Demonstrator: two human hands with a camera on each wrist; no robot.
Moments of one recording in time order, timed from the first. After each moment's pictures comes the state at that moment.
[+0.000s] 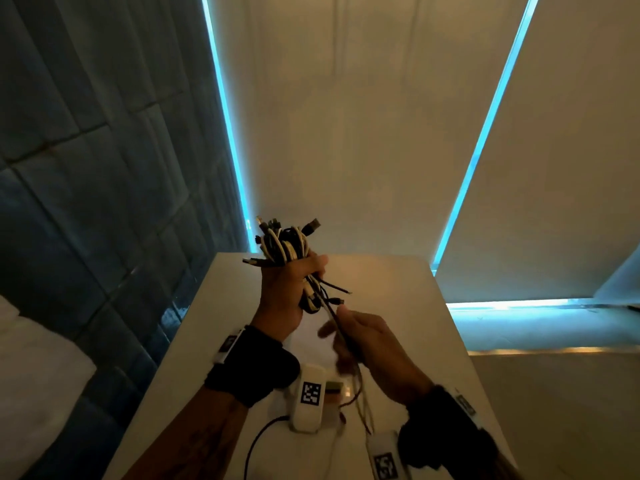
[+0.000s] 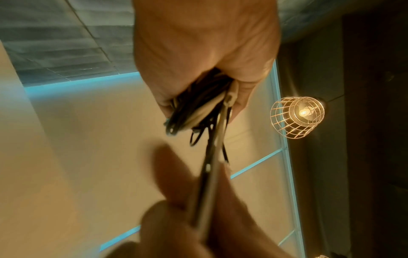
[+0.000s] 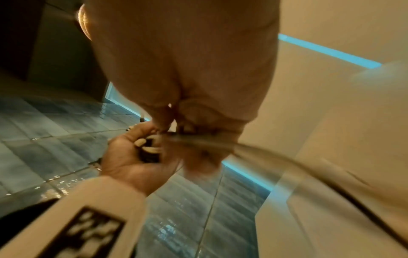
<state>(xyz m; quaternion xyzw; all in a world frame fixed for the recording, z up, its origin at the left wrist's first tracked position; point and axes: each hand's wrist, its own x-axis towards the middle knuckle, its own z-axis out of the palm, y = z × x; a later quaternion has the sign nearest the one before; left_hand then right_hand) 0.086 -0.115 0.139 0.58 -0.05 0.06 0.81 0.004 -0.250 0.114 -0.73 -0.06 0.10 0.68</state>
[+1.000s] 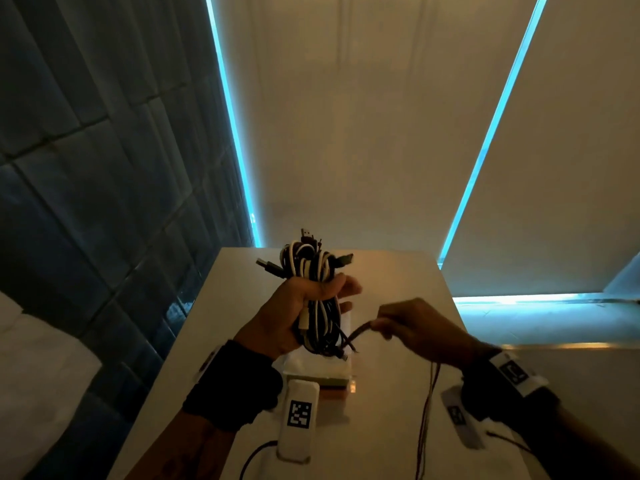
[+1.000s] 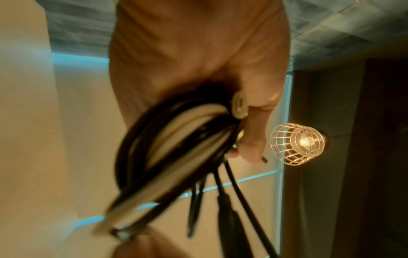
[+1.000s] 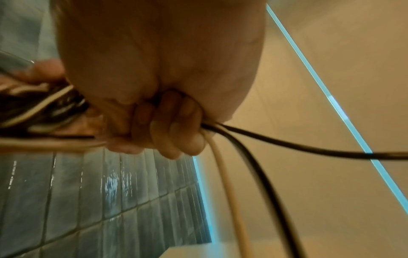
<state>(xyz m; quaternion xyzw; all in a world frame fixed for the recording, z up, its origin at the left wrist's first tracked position) 0.054 -0.104 0.152 0.50 -0.06 -0.25 0.83 0.048 -0.324 0.103 -0.92 -0.25 0.04 0.30</state>
